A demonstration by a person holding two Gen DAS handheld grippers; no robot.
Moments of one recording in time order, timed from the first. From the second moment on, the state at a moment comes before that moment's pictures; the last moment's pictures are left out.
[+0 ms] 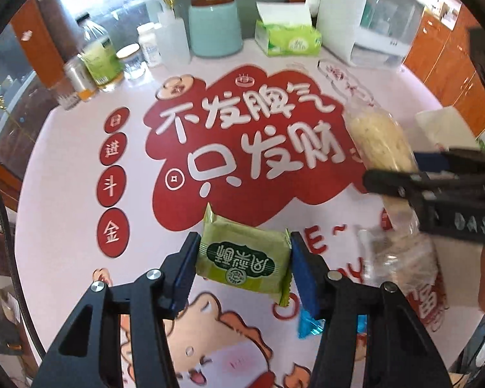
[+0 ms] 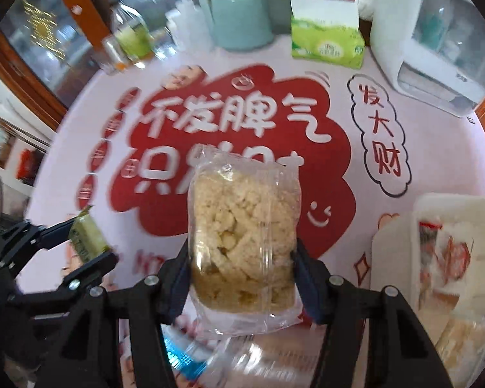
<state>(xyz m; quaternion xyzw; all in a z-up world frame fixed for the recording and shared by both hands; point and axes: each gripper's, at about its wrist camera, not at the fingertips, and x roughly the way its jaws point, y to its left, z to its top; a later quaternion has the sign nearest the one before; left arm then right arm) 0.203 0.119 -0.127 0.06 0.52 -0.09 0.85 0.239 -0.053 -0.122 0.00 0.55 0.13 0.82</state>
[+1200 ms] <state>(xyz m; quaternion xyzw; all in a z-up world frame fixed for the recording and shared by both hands) 0.140 -0.190 0.005 0.05 0.43 -0.17 0.88 0.091 -0.334 0.014 0.14 0.39 0.08 0.91</state>
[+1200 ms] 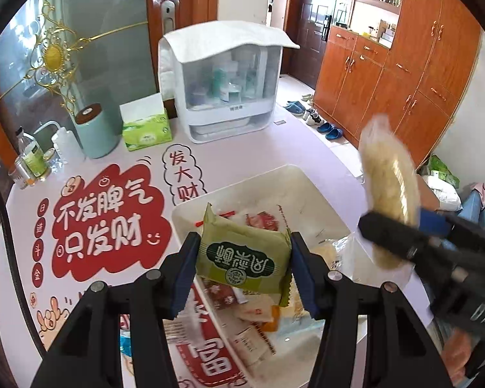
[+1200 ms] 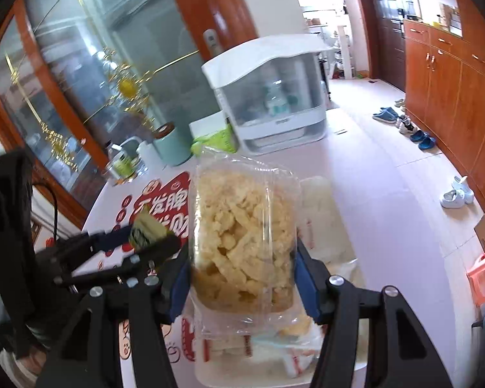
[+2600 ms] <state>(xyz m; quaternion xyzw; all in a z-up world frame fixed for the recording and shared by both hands) 0.160 -0.098 0.019 -0.02 0.42 -0.05 0.91 0.137 -0.337 -0.002 0.13 0.43 0.07 0.89</state>
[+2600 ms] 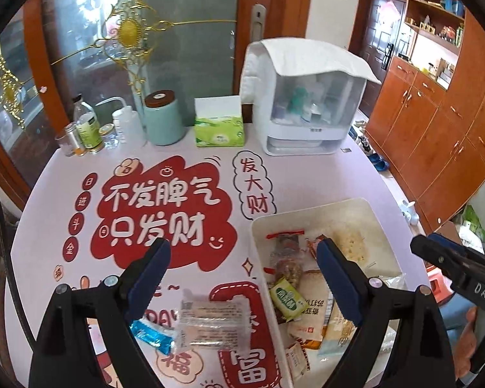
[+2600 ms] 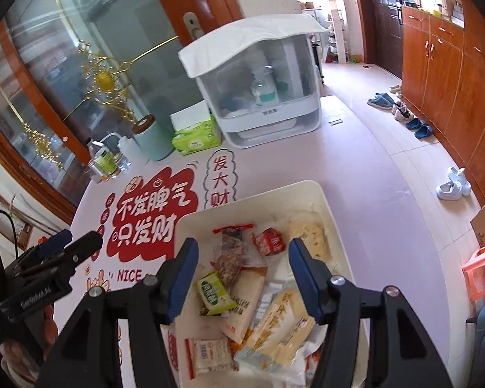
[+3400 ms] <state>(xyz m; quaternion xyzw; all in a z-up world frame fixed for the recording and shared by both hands) 0.107 0.039 0.044 0.07 0.38 -0.05 0.92 0.091 -0.181 0.012 0.09 0.44 0.14 0.88</state>
